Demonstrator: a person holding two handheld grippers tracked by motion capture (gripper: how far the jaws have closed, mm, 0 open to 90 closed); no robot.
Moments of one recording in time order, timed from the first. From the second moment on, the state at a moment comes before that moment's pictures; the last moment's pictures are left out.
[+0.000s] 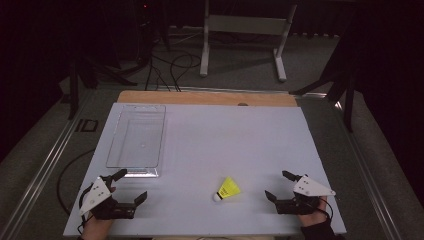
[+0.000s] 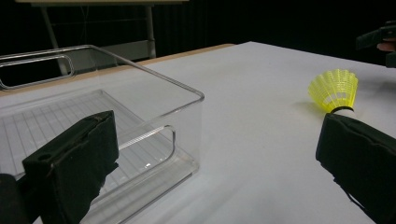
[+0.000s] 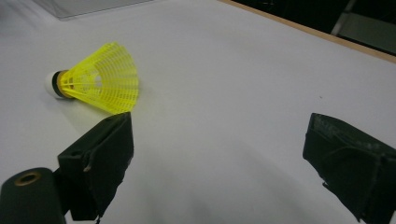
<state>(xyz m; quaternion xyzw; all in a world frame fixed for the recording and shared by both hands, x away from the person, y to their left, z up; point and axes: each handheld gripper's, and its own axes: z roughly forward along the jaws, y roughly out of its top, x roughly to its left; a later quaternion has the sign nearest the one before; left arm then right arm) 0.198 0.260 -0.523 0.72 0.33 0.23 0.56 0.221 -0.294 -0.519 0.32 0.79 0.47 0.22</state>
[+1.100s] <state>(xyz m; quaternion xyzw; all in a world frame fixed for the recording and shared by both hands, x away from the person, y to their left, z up) 0.199 0.252 -0.495 0.75 0.35 0.17 0.53 0.220 -0.290 -0.516 0.32 0.79 0.47 0.22</state>
